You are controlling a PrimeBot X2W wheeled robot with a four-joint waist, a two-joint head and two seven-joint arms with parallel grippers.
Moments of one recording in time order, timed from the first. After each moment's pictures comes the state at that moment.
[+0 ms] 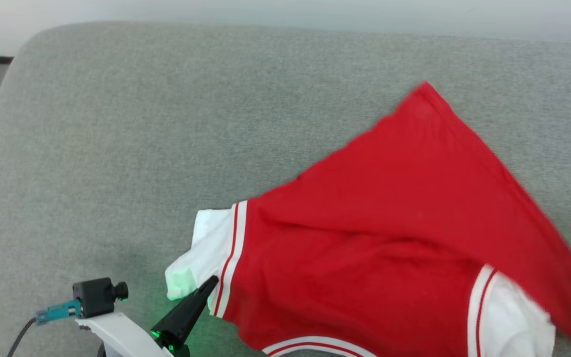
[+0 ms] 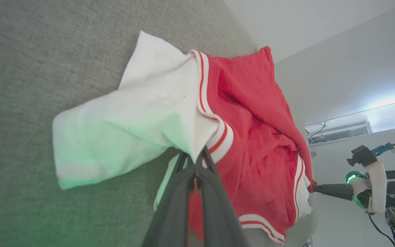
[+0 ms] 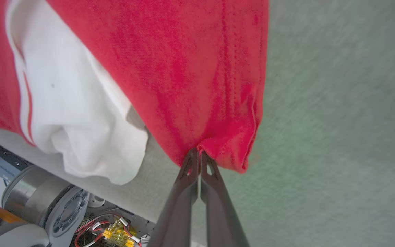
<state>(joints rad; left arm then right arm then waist) -0.23 0.72 -0.77 -0.02 -1.49 -0.09 -0.19 -0.03 -0.83 0.05 -0.22 0.85 0.13 1.16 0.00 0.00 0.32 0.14</state>
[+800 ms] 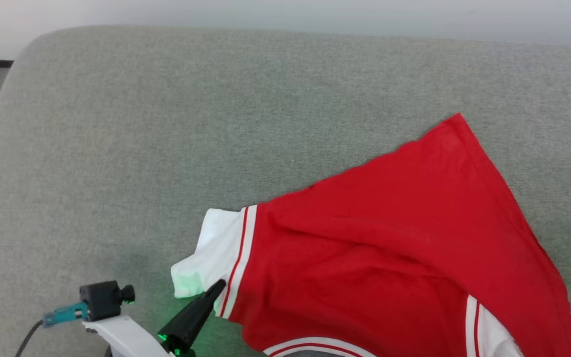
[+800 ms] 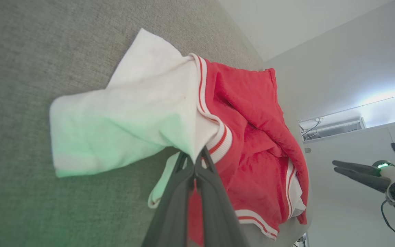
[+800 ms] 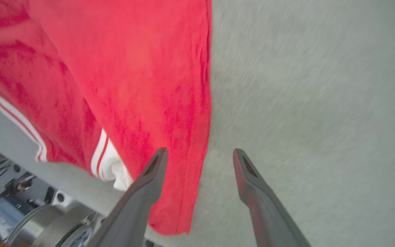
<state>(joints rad) -0.21 0.72 -0.78 -0.04 -1.49 -0.09 -0.19 0.08 -0.68 -0.20 -0.54 0.79 0.13 1.22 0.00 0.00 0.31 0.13</state>
